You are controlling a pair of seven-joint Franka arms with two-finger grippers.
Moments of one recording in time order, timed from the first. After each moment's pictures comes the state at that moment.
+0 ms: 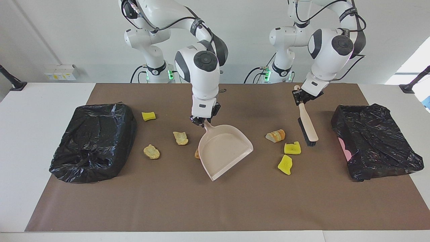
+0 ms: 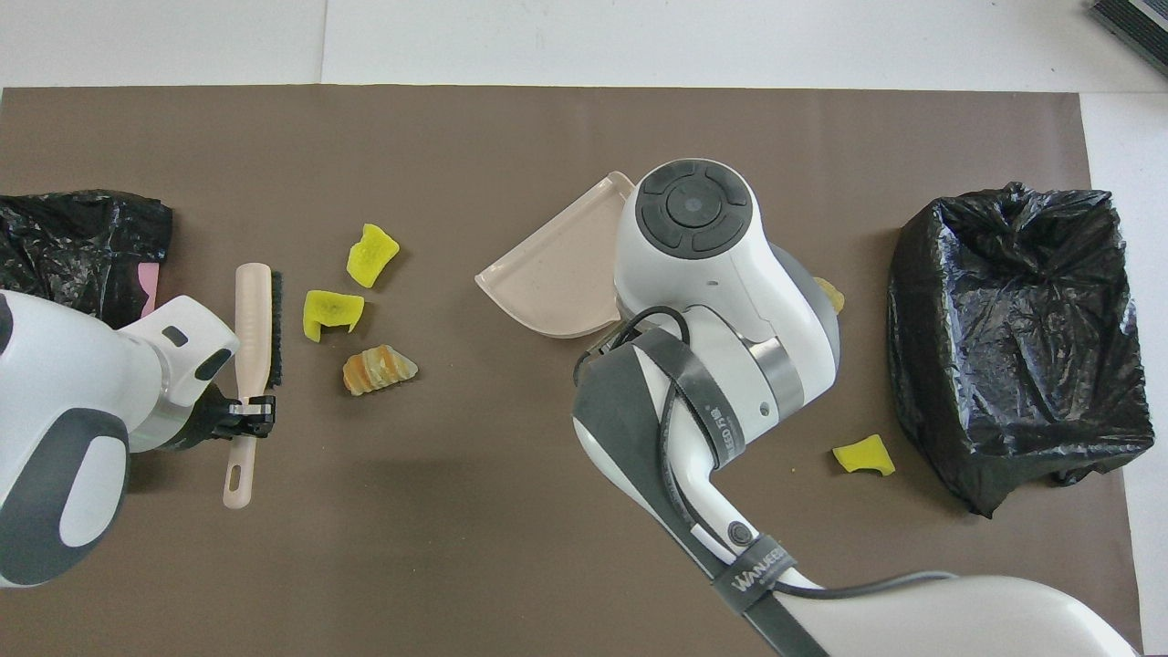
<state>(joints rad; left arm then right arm) -0.02 -0.17 -0.12 -2.21 -0.04 1.91 -0.15 0.41 0.36 0.11 -1.53 -0.04 1.80 -0.23</state>
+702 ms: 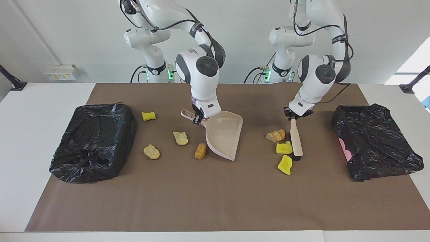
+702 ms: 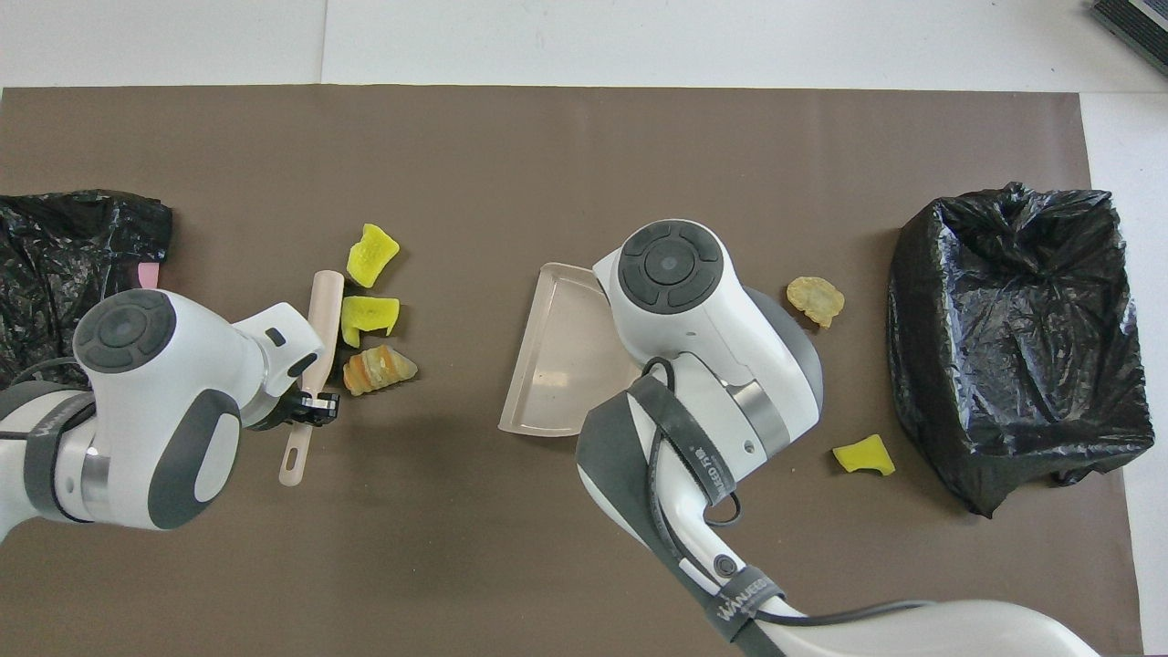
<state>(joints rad) -0.10 -0.02 -0.14 -2.28 -0.01 2.11 -0.10 0.44 0.31 0.12 -1.71 -0.13 1.84 -0.70</state>
